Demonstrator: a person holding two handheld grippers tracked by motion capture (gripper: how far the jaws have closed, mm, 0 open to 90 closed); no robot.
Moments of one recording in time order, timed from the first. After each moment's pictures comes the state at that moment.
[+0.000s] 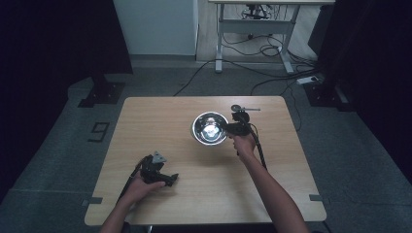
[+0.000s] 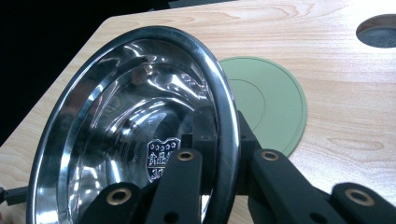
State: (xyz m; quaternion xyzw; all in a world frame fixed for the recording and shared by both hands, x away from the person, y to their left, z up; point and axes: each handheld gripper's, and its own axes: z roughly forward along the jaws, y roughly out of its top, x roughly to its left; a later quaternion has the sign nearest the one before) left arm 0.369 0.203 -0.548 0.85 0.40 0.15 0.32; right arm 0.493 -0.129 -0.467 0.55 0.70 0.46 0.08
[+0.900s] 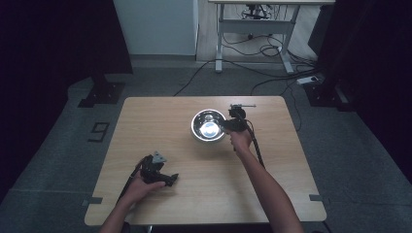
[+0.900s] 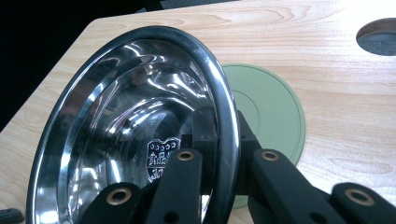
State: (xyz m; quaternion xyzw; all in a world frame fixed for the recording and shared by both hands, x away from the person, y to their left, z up) left arm 0.369 0.203 -0.548 0.84 0.40 0.15 0.32; right arm 0.518 -0.120 -0.476 0.55 0.70 0.45 0.09
